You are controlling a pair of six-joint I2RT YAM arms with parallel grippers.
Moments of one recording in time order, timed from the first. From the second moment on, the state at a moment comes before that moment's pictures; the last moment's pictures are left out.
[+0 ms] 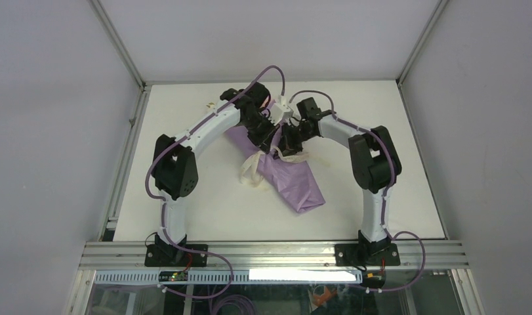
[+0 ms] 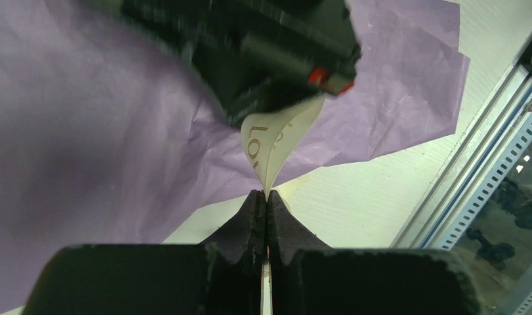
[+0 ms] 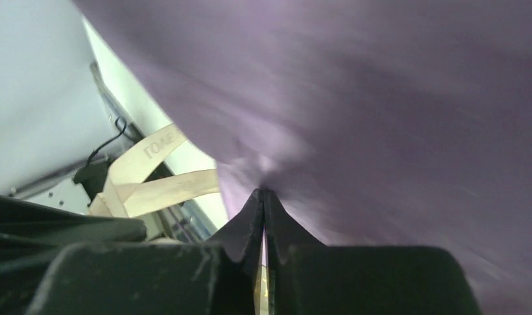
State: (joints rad) left arm -0.60 2.03 1.86 -1.05 0.47 0.32; right arm 0.41 2.00 1.40 -0.51 -0.71 0.43
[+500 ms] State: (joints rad) left arm -0.60 2.03 1.88 -1.04 0.50 0.32; right arm 0.38 2.00 1.44 -0.62 -0.76 0.37
